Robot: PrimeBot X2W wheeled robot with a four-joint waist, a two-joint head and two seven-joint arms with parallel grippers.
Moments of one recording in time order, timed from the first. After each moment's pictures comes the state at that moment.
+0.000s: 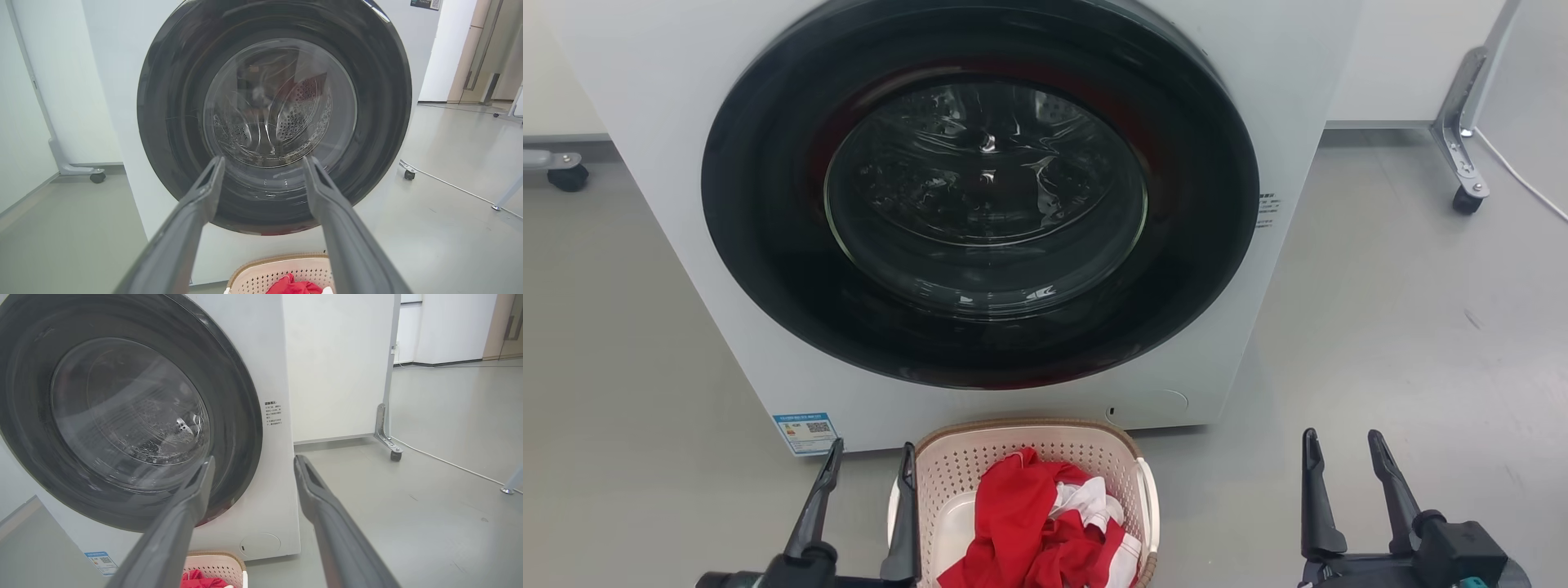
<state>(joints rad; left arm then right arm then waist) 0.07 0.07 -0.25 0.01 -0.18 0.12 -0.24 0.04 -0.04 0.17 0.06 0.22 -0.12 -0.24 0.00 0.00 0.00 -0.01</state>
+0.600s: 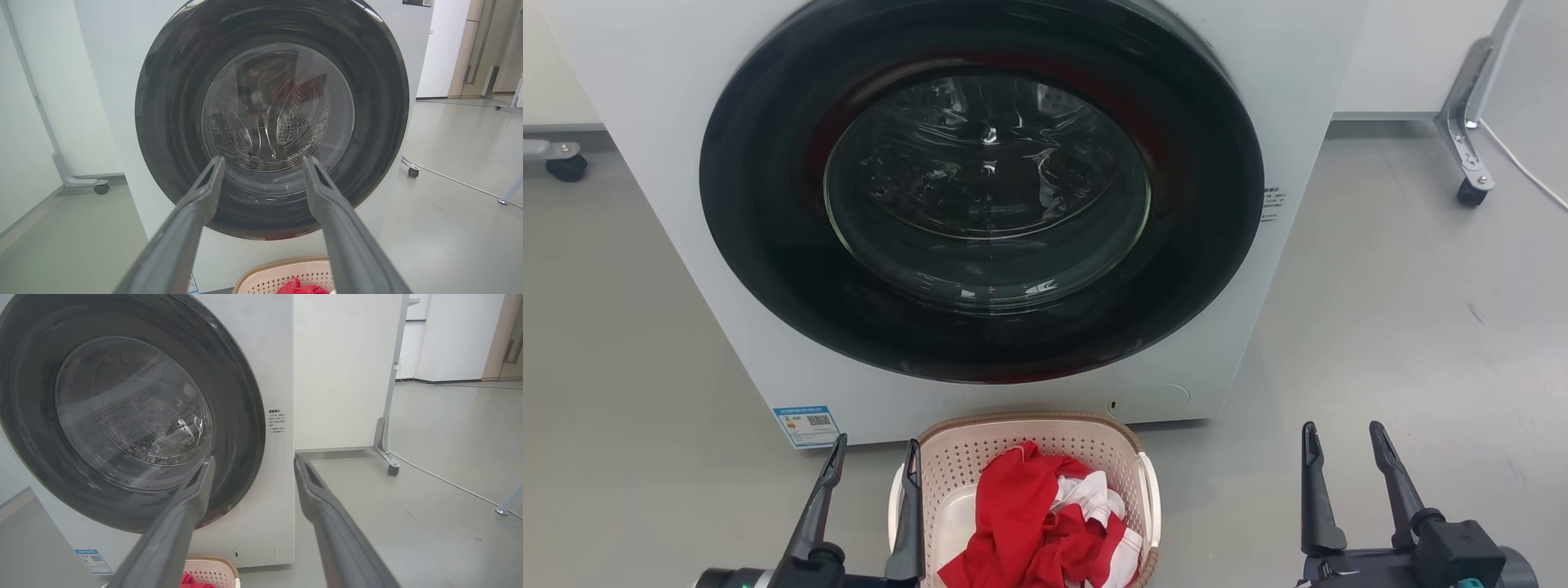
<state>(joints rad) 0.07 0.07 -0.25 -0.01 -0.13 0.12 -0.25 0.04 -0.04 0.17 0.04 0.15 -0.12 -0.25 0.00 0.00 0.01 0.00</state>
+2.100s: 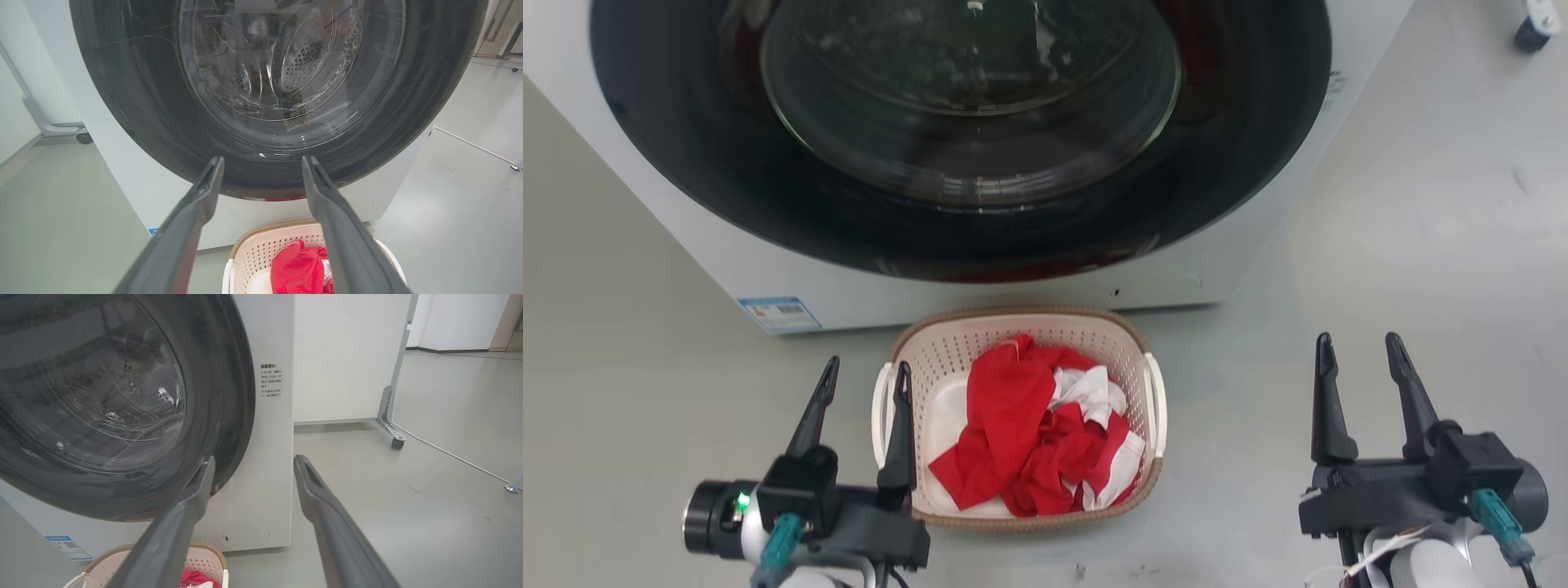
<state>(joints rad) -0.14 0.06 -0.23 0.17 -0.17 0.10 -0.25 -0.15 -0.05 0.13 0.11 0.15 -0.10 -0.26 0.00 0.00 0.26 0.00</state>
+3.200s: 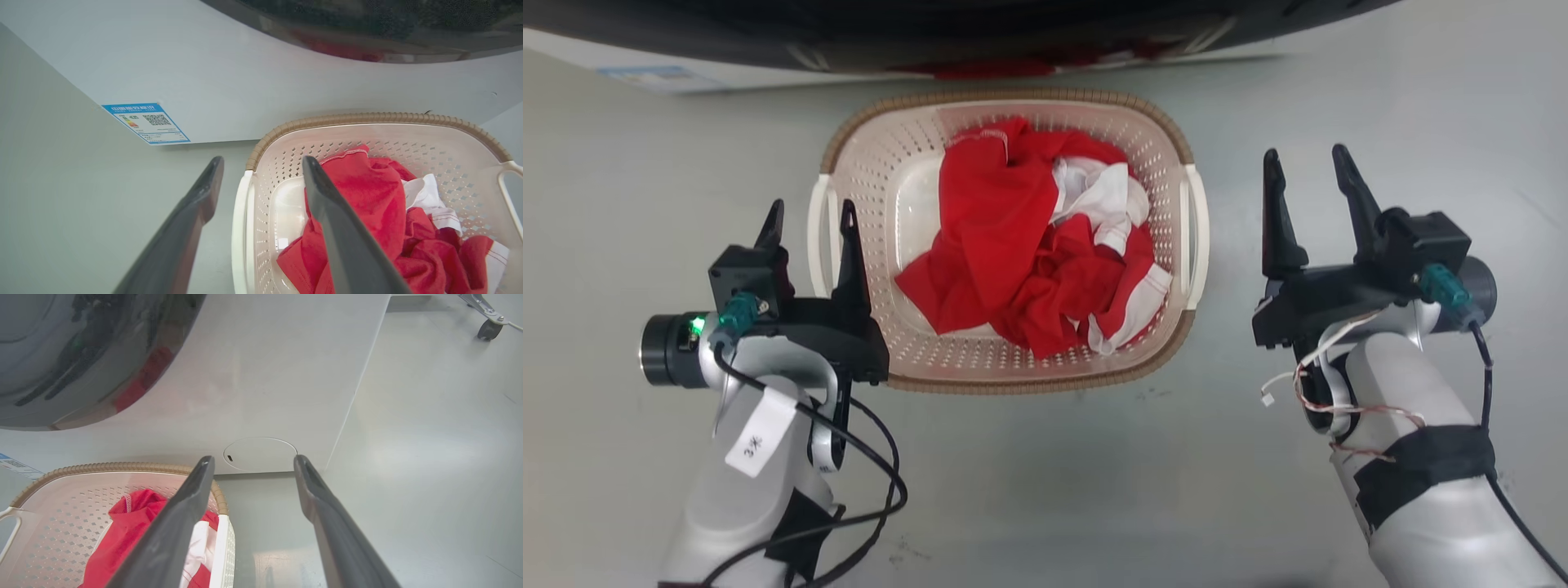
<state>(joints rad) -0.62 0.04 -0.14 0.62 -0.22 0.08 -0.18 -0.68 -0.06 0.24 0.54 0.22 -0.07 -0.26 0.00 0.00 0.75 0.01</state>
